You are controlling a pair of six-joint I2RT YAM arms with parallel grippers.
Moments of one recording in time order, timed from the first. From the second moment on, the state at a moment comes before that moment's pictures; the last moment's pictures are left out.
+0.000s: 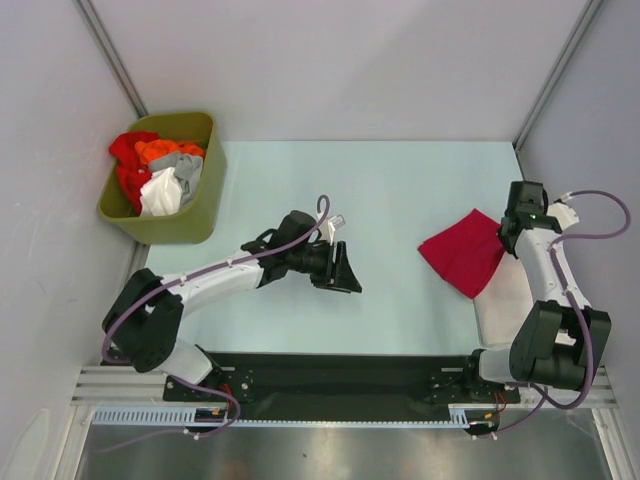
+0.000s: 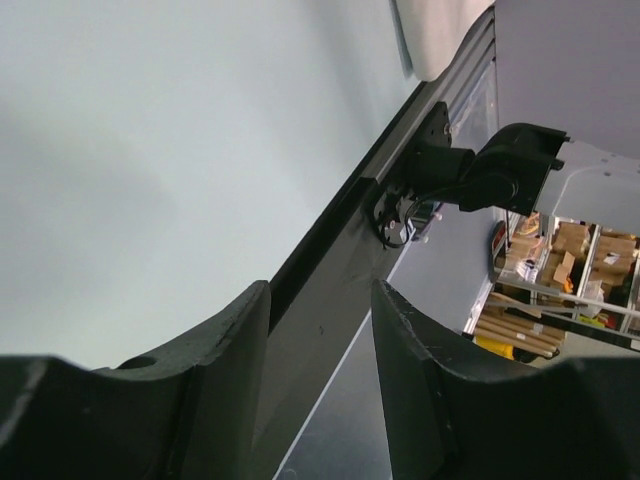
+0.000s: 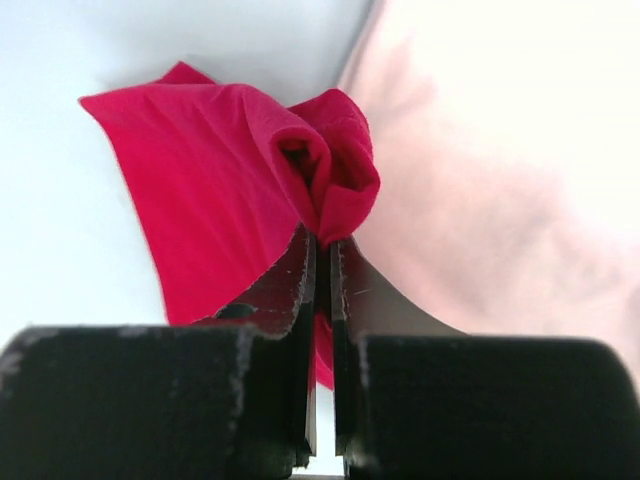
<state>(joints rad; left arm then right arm) -0.73 1.49 0.91 -0.11 0.63 -0.71 -0.18 1.35 1.03 -0.64 0.46 0.86</state>
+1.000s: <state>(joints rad) -0.70 1.52 0.90 -0.12 0.75 -0.68 -0.39 1.33 1.22 -0.92 0.54 0.97</state>
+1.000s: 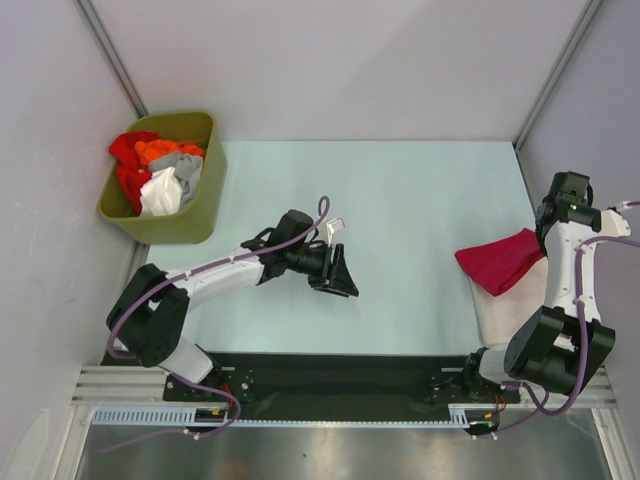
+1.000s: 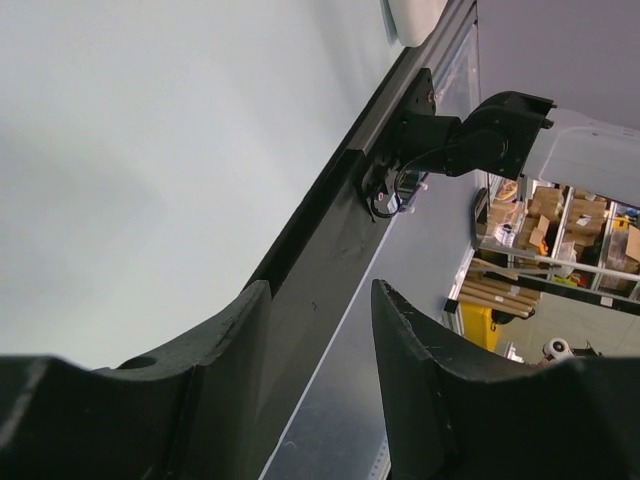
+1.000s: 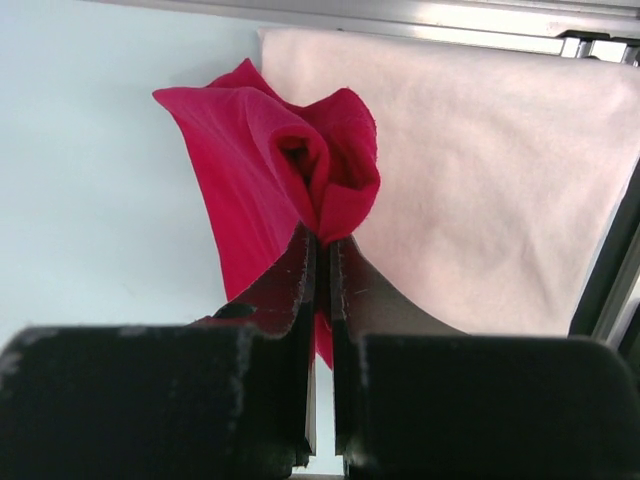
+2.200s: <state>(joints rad) -0.69 1.57 0.88 -0.07 0.82 -0.70 -0.55 1.19 1.06 -0.93 0.44 0.81</state>
